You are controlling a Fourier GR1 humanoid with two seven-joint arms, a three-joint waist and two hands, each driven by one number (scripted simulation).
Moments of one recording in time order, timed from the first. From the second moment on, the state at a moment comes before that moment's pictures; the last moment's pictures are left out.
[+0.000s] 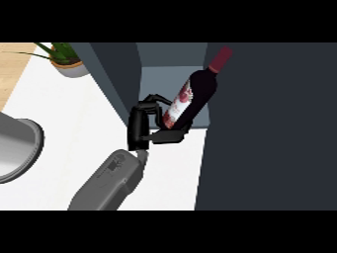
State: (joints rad) left arm -0.53 0.00 -0.46 -0.95 0.42 0.64 -0.44; right arm 0.07 -0.17 -0.25 -2.34 -0.47 0.33 0.37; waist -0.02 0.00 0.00
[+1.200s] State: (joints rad) left arm -0.97 0.00 -0.46 -0.38 0.75 0.54 -0.57; right arm 0.09 -0.16 -0.26 -2.32 -0.52 0.39 0.32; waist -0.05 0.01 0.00
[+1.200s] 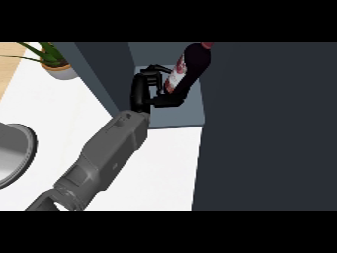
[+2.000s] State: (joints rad) left arm -0.94 0.00 -0.50 -0.22 0.79 0.51 -0.63; right arm 0.05 -0.14 -0.23 -2.32 -0.50 0.39 0.32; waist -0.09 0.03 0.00
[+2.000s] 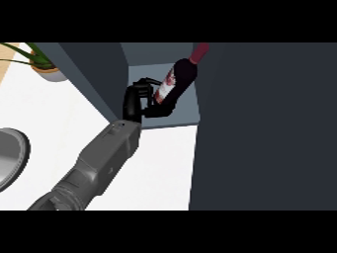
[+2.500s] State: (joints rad) left arm -0.95 0.00 -0.51 -0.21 0.81 0.52 -0.68; right arm 0.04 -0.14 -0.21 -2.29 -0.50 0.39 0.32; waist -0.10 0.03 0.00
